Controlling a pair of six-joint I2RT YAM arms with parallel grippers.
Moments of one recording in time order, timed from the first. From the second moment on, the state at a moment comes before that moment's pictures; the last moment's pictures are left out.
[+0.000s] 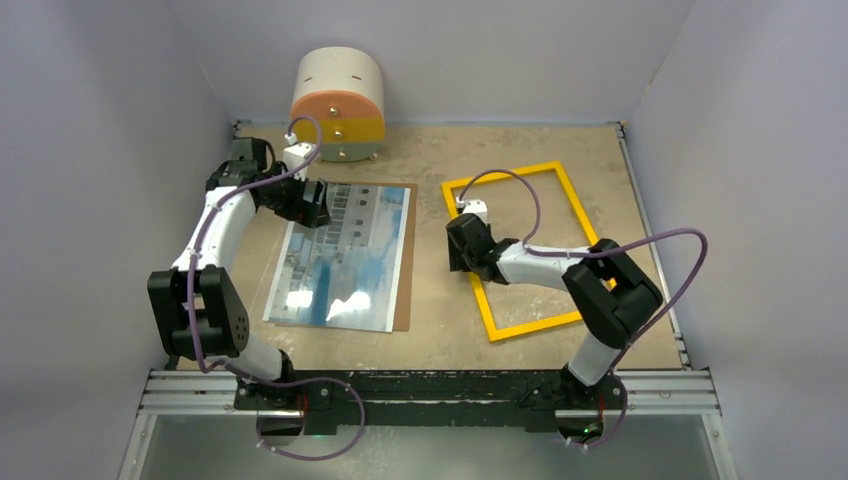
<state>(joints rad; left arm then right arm) 0.08 1.53 1.27 -0.73 0.52 0.37 0.71 1.69 0.86 -0.10 0.35 0.47</state>
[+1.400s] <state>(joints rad) 0.08 1.46 1.31 -0.80 0.63 0.32 0.73 1.63 1.60 -0.36 -0.10 0.99</state>
